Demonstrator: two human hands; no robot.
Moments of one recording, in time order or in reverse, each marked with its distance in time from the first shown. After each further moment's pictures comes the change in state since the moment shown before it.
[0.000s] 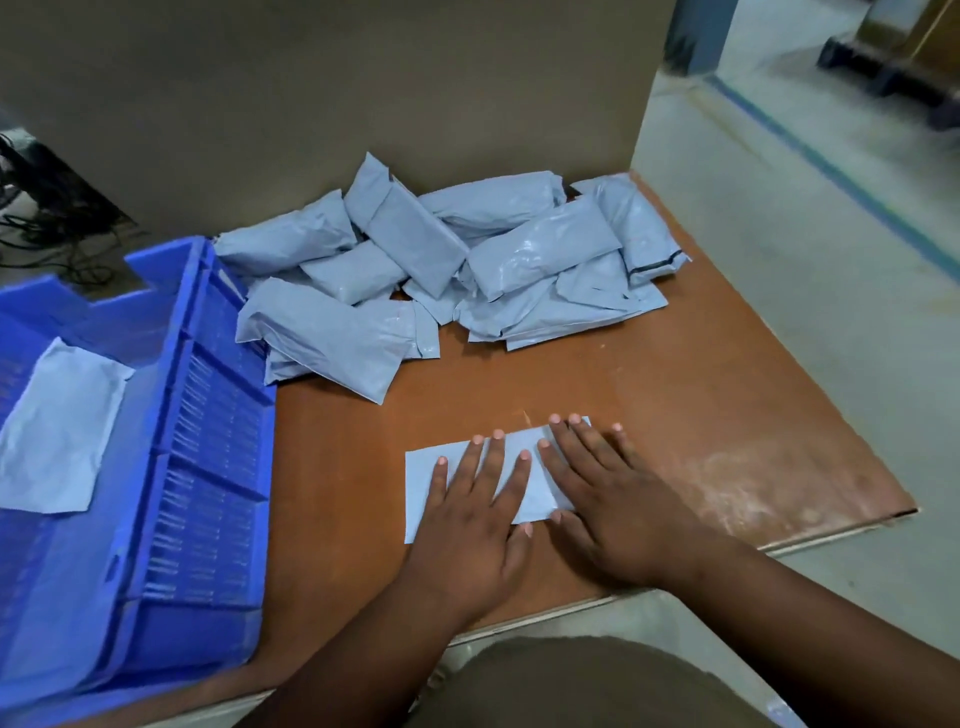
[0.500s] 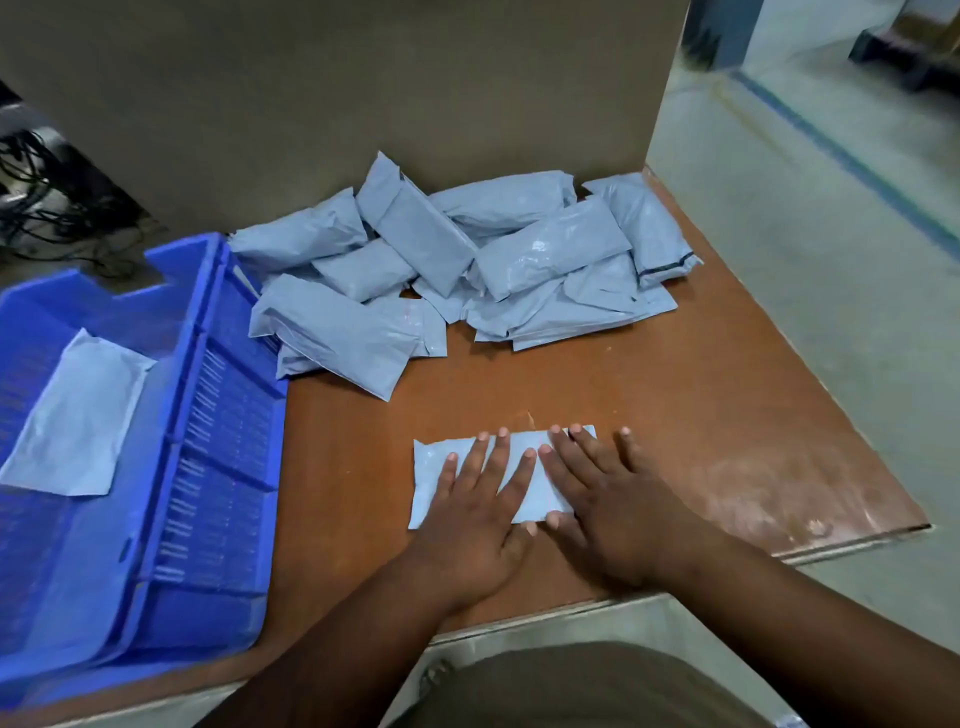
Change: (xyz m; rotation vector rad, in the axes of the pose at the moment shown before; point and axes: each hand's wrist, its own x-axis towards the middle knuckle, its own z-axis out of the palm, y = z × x) left_hand 0.013 -0.007 0.005 -0.066 -0.101 0.043; right_hand 0.006 0.000 -0.005 0.027 -0.069 -0.013
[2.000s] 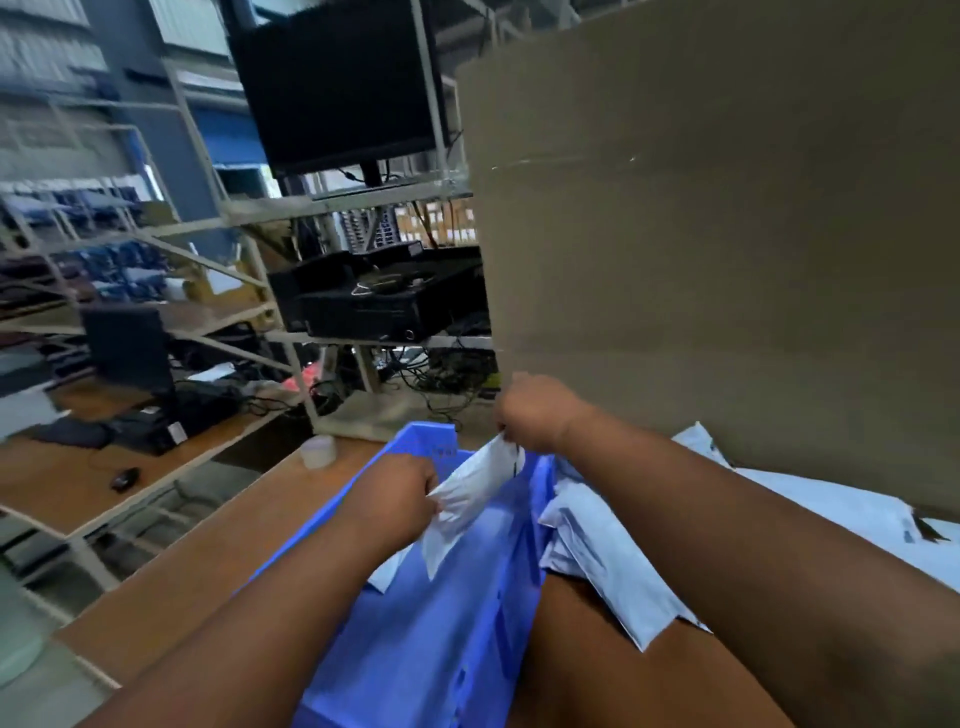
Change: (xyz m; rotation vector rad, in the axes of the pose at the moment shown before) left_hand -0.183 -0.255 -0.281 0.014 0.449 -0.864; right_hand 0.340 -0.292 -0.331 -0.419 0.434 -0.600
